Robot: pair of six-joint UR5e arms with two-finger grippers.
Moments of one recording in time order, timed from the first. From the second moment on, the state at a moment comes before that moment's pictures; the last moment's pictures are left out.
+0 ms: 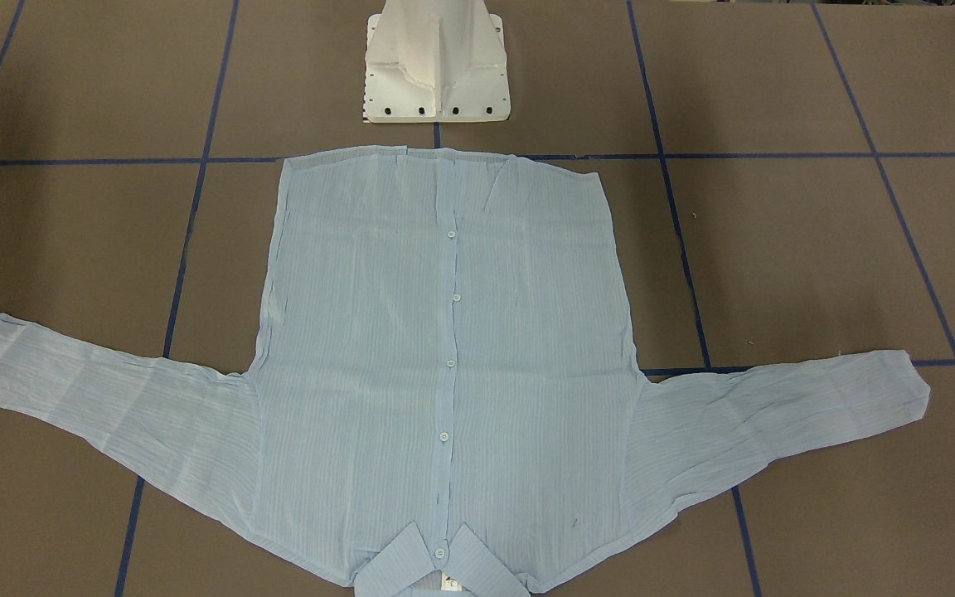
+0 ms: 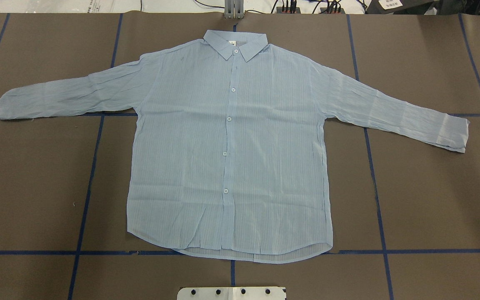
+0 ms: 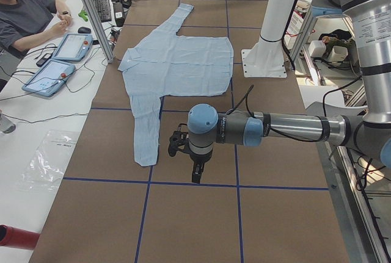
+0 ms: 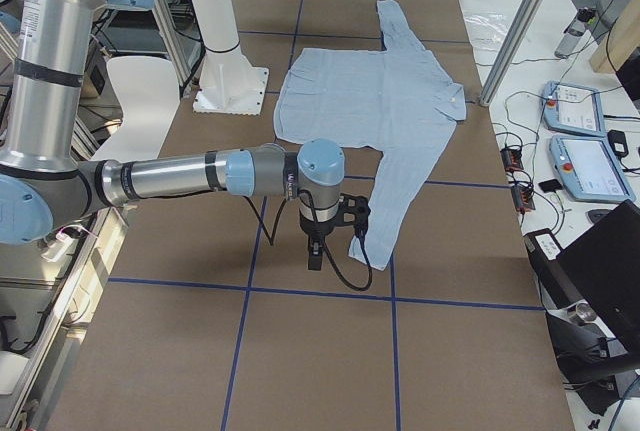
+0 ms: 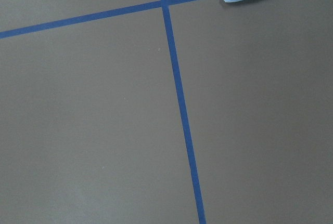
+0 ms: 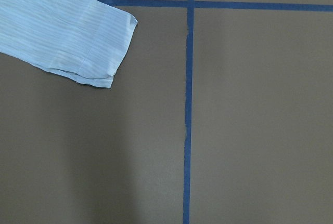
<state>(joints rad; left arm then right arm) -1.53 -1.28 -1.91 -1.61 -2.32 0.09 1.51 -1.81 1.98 -1.71 2.30 0.06</state>
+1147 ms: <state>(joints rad) -1.53 -1.31 -1.97 -1.67 -2.30 0.09 1.46 -1.66 1.93 -1.70 2.30 0.09</state>
